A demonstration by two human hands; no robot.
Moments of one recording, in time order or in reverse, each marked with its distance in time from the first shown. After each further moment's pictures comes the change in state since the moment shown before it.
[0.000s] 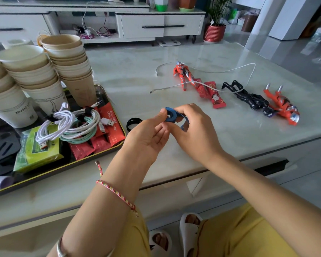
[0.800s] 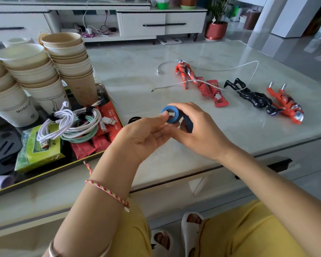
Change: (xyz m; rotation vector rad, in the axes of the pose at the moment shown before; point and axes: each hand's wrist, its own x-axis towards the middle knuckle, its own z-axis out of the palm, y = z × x) left_hand 0.001 0.011 -0.009 0.083 -0.137 -0.032; right_hand 0.007 -0.003 -0.014 0.251 -0.261 -0.037
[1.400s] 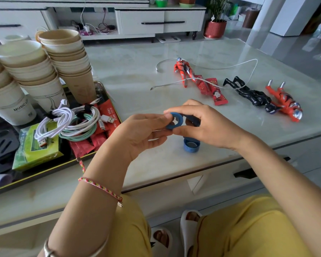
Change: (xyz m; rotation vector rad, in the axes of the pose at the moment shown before) left_hand 0.001 0.003 -0.011 0.434 -0.071 0.087; right_hand 0.006 0.000 -0.025 -0.081 -0.226 0.047
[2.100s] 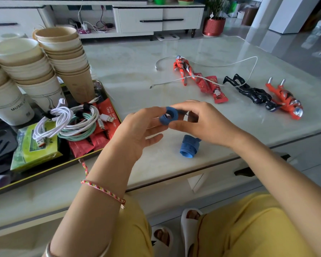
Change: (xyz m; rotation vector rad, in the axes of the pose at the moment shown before) left_hand 0.001 0.002 0.004 -0.049 0.151 -0.020; right_hand 0.006 0.003 0.007 -0.027 0.075 -0.010
